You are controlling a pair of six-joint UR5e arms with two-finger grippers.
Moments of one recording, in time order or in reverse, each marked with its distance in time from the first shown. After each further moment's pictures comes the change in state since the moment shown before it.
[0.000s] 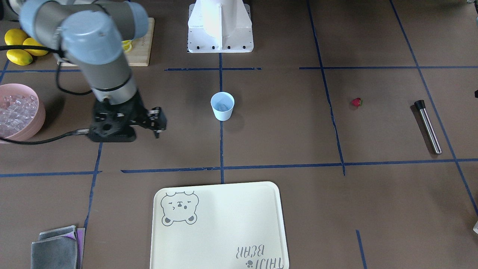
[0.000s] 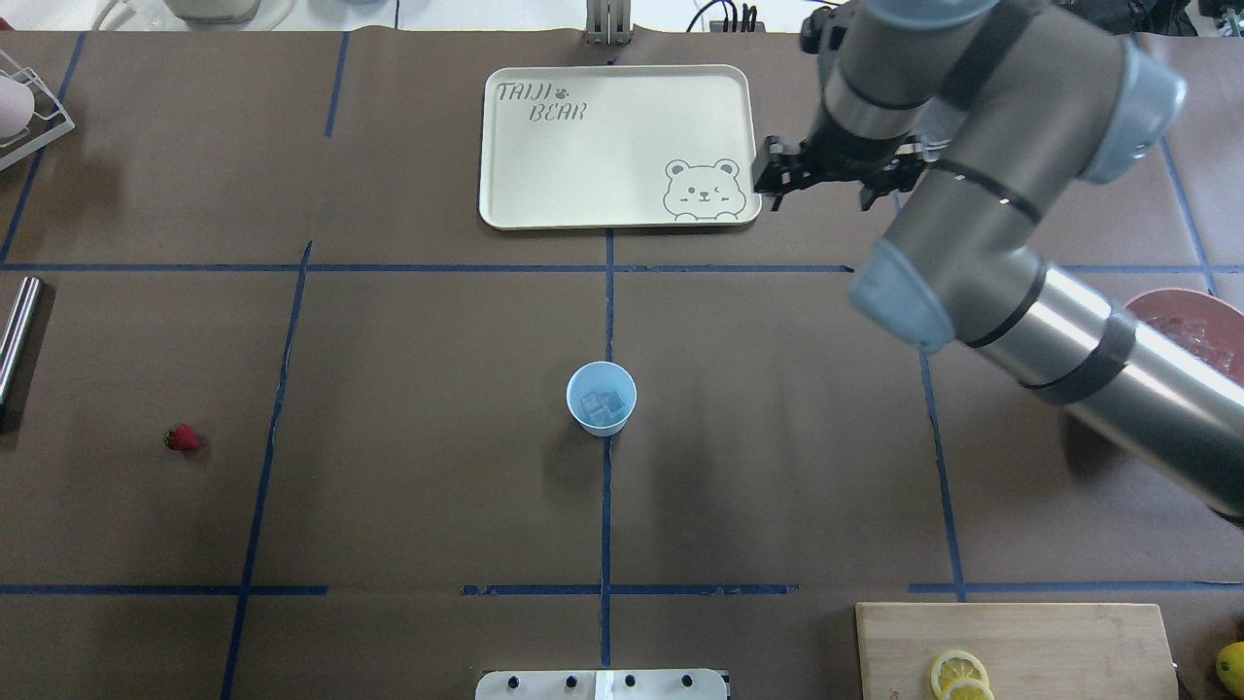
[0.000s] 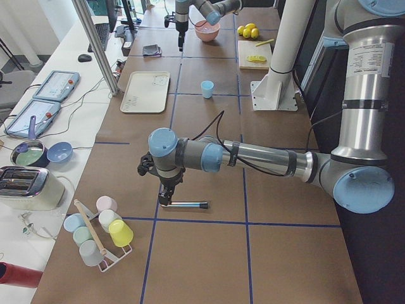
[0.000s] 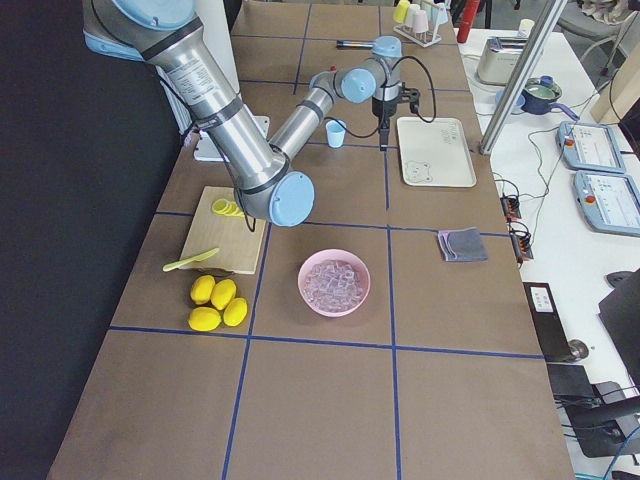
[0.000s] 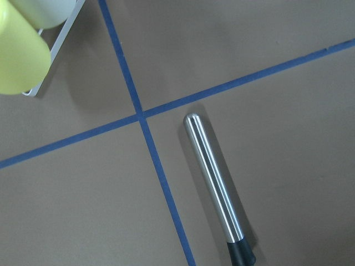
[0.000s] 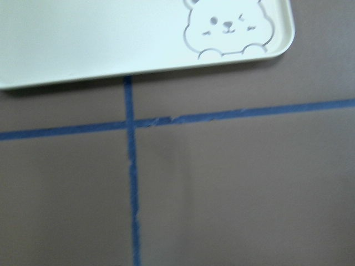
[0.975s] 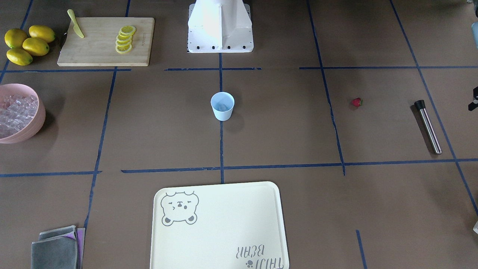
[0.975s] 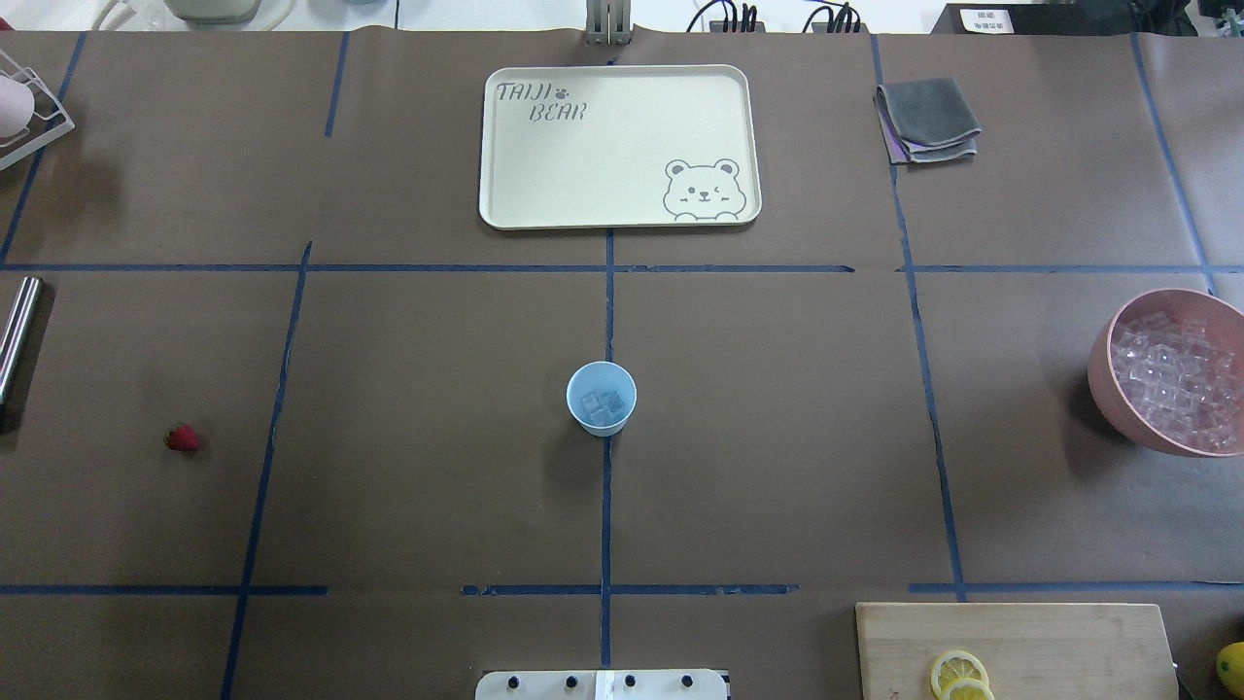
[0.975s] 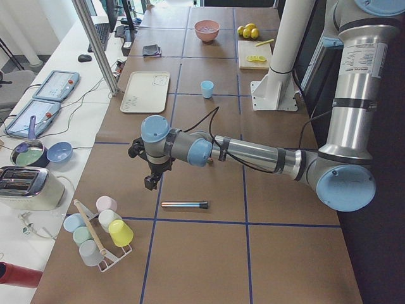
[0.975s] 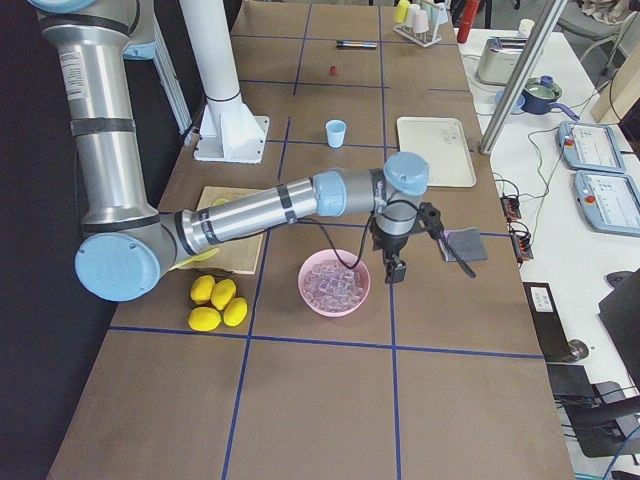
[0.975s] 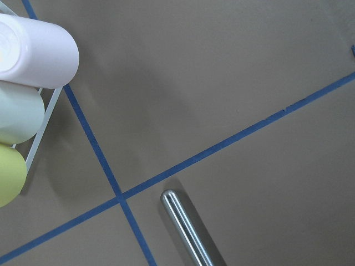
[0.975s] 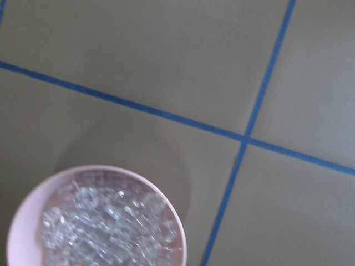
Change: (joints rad) left arm 0.047 -0.061 0.018 -0.149 -0.008 -0.041; right arm 0.628 -0.631 0.041 0.000 0.239 -1.077
